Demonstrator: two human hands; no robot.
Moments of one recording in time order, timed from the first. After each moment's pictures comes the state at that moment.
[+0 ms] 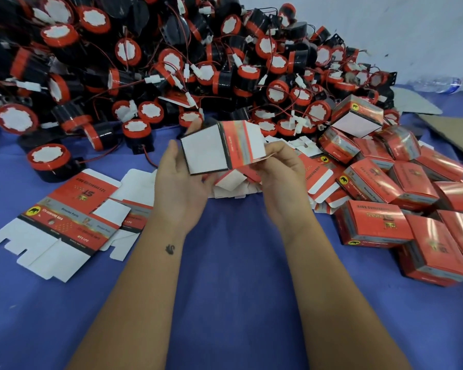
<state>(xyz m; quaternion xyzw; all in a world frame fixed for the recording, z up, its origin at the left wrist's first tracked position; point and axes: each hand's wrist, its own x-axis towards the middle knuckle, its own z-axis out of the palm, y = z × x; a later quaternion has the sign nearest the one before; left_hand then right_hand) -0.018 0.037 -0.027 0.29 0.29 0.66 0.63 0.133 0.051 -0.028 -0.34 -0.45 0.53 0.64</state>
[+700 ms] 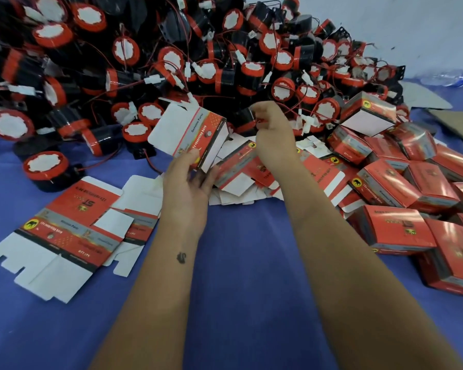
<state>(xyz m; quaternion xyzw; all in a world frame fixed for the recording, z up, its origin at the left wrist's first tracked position) -0.015 0.055 -0.041 0.18 0.31 0.72 0.60 0.120 0.126 0.000 -0.57 -0.61 0.29 0.47</state>
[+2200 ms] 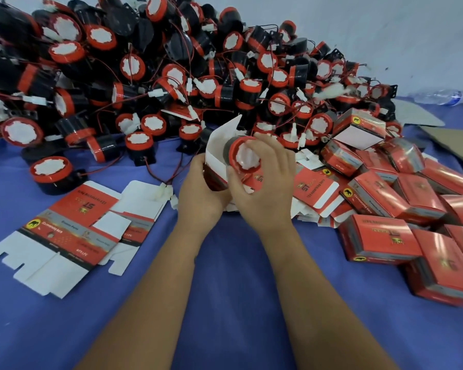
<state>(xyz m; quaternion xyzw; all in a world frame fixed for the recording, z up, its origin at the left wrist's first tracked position) 0.000 0.058 -0.055 0.53 0.53 0.56 0.35 0.112 0.060 -0.037 -0.44 -0.68 -0.07 0.59</state>
